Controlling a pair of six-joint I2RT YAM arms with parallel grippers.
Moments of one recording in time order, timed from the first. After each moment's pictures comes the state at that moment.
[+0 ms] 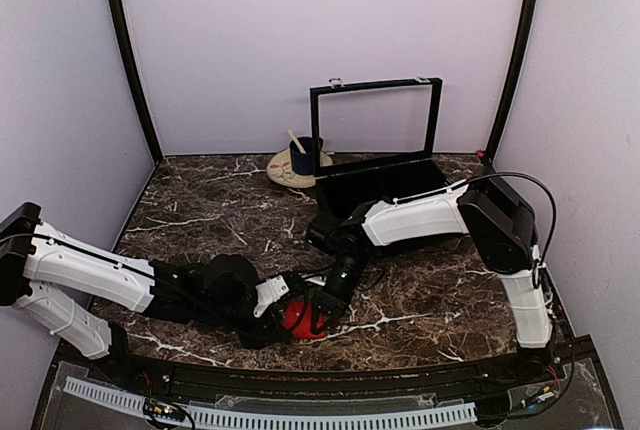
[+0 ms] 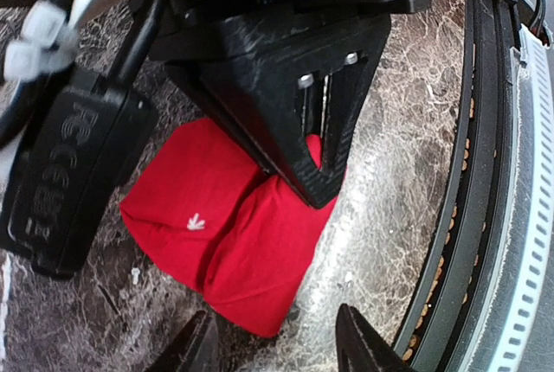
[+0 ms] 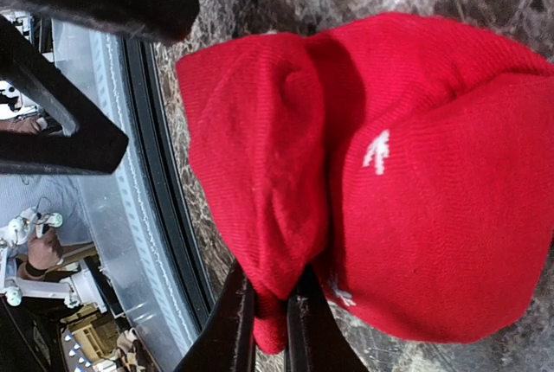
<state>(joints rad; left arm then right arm) -1.16 1.36 0.57 -0.06 0.08 -0.14 0.99 2.19 1.53 -0.83 -0.81 -0.18</state>
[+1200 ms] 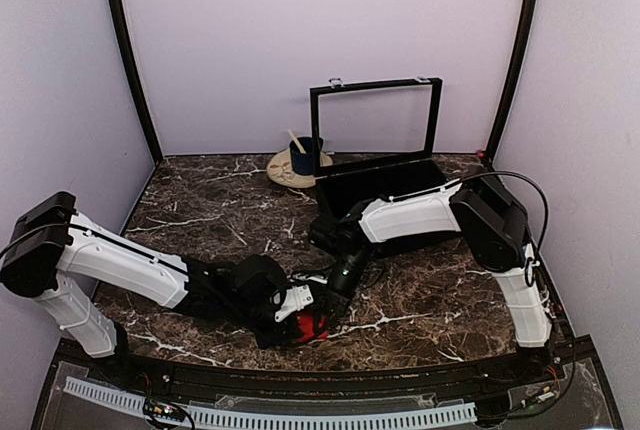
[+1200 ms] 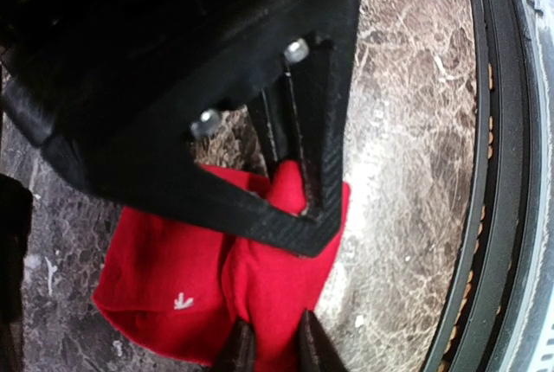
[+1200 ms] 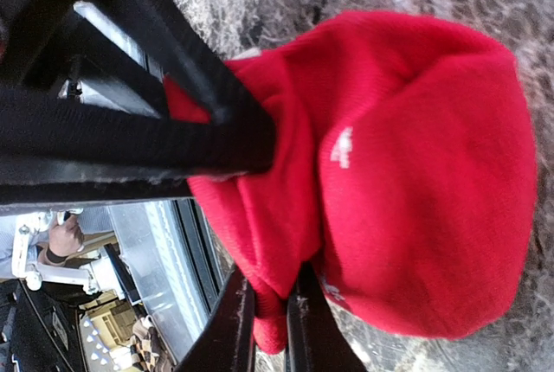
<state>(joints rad) -1.17 1.57 0.72 -0.10 0.10 0.02 0.97 2.24 1.58 -0.93 -0.88 -0.23</state>
